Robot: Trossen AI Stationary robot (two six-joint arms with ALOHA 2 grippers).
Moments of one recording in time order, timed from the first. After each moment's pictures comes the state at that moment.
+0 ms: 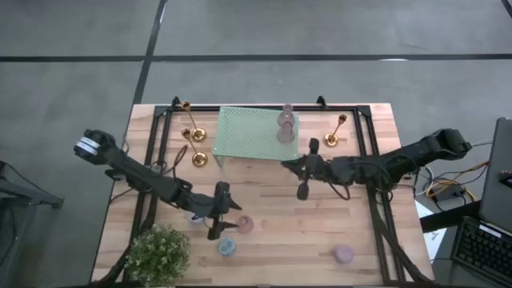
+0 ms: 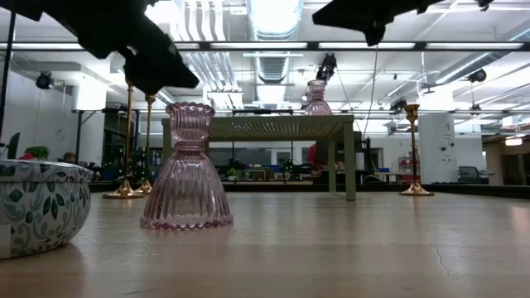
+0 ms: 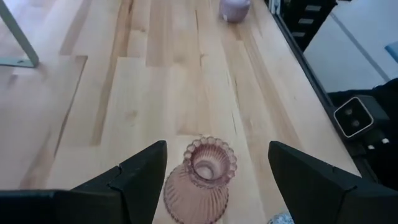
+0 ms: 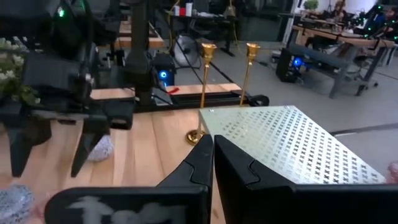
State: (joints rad) left arm -0.45 1.36 0.71 0.13 -0.20 -0.32; right arm 0.23 1.20 0.71 0.33 0.52 0.05
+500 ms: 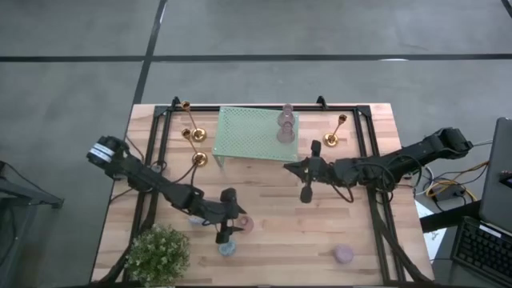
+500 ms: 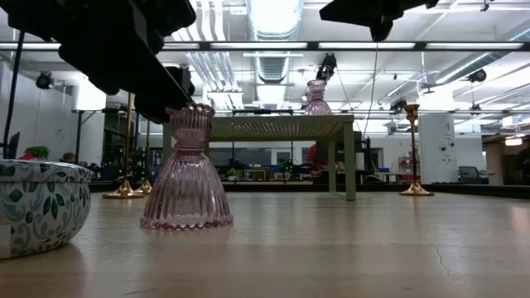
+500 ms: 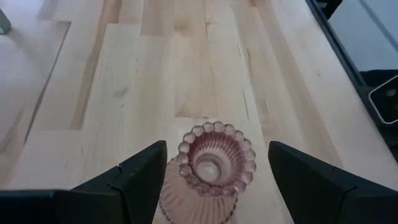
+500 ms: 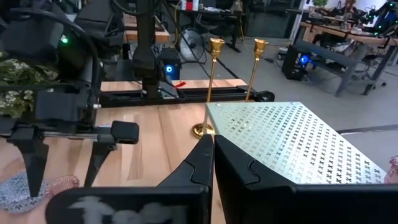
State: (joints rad) left arm -0.45 1.54 0.76 0.17 -0.20 -0.34; right arm 0.26 1.17 0.70 0.27 0.52 0.05
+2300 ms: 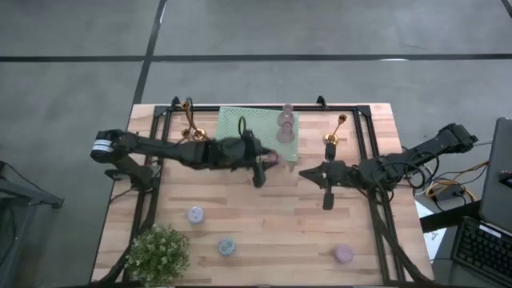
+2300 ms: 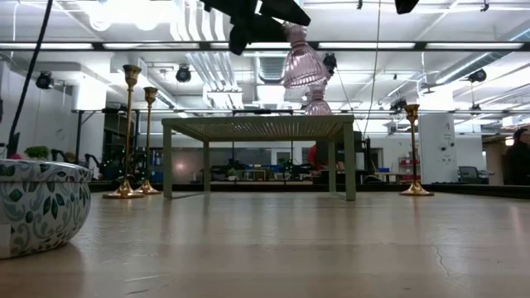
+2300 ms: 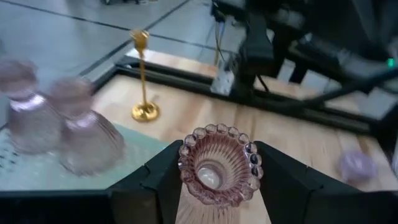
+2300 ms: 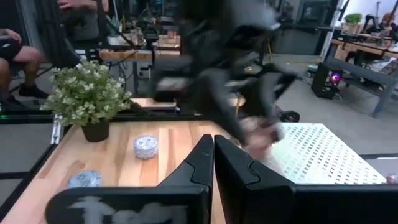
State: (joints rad) left arm -0.04 1.52 1.21 0.02 -0.24 -0.22; right arm 0.40 0.96 0.70 0.13 0.53 0.05
